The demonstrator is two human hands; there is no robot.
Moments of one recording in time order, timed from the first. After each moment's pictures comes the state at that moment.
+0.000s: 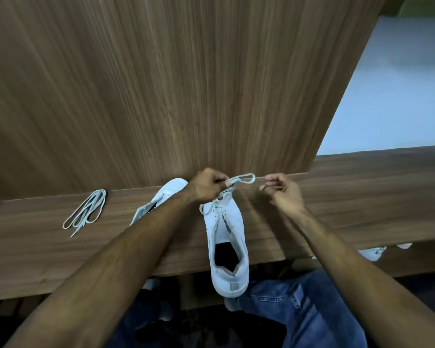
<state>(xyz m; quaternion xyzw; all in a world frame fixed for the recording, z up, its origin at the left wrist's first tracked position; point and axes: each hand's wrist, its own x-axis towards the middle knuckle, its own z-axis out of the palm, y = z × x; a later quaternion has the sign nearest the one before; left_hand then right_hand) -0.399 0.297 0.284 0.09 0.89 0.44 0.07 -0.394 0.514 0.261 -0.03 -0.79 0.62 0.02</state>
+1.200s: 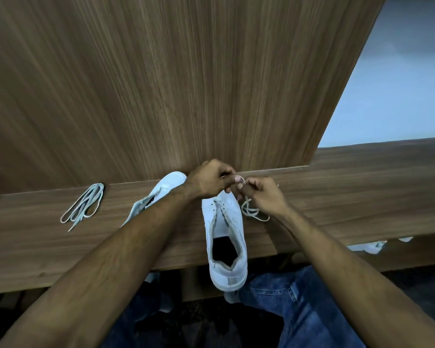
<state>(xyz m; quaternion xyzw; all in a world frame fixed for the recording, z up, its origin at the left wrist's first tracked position) -0.395 0.308 0.294 0.16 0.92 0.36 0.04 -0.390 0.487 0.254 0.16 -0.82 0.55 -0.06</state>
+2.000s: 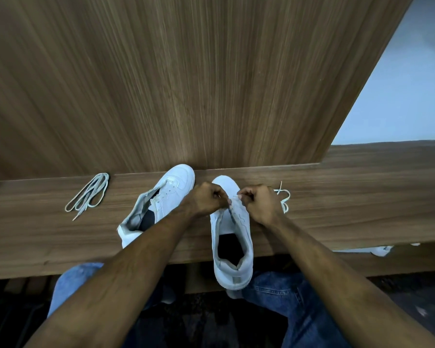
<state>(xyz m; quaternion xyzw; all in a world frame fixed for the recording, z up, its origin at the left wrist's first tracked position) -0.377 0.286 0.226 0.03 0.91 0.40 0.08 -0.393 0.467 0.213 0.10 -0.93 0.35 -0.03</state>
